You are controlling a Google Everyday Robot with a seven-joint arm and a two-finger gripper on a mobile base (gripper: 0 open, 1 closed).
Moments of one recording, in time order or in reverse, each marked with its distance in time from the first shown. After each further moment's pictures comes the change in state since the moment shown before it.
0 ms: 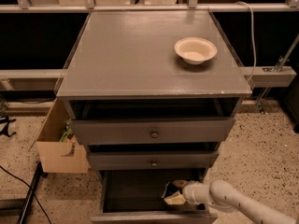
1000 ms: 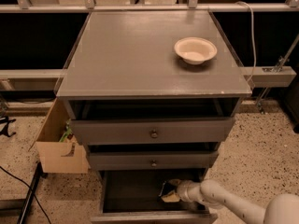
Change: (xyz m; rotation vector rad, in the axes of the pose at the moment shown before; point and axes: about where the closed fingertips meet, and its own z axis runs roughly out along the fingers) arm 0.037 -0.030 0.063 0.032 0.043 -0.080
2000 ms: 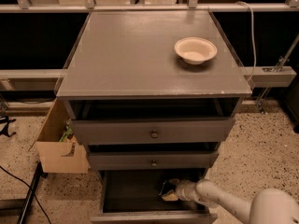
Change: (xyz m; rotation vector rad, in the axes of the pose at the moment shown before) arm 0.027 -0.017 0.031 0.047 0.055 -0.022
